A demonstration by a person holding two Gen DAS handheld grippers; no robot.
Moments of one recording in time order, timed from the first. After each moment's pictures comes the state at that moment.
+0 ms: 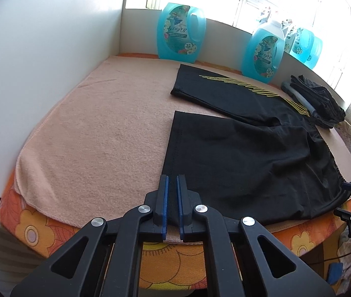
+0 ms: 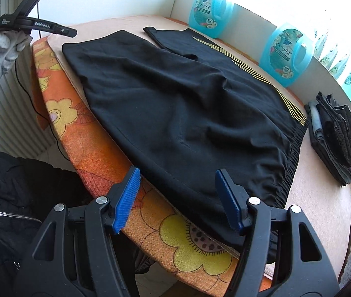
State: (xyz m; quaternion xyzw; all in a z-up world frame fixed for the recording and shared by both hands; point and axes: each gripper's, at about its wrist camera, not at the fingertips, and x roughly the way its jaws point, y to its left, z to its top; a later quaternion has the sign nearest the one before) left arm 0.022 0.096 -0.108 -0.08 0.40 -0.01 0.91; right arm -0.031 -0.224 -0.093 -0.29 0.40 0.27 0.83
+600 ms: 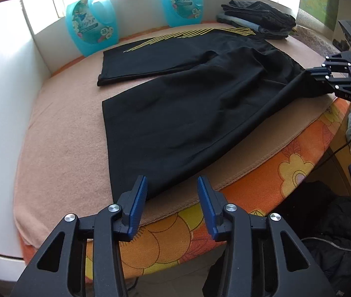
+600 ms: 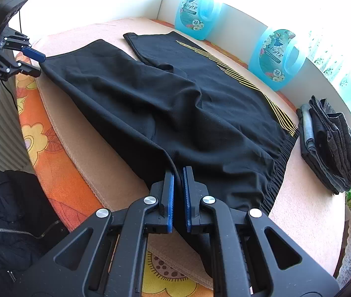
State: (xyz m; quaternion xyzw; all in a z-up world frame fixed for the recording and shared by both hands) left arm 0.021 0.030 -0.110 0.14 0.46 -0.16 0.86; right arm 0.017 -0.226 -0.071 -0.28 0.40 0.25 0.84
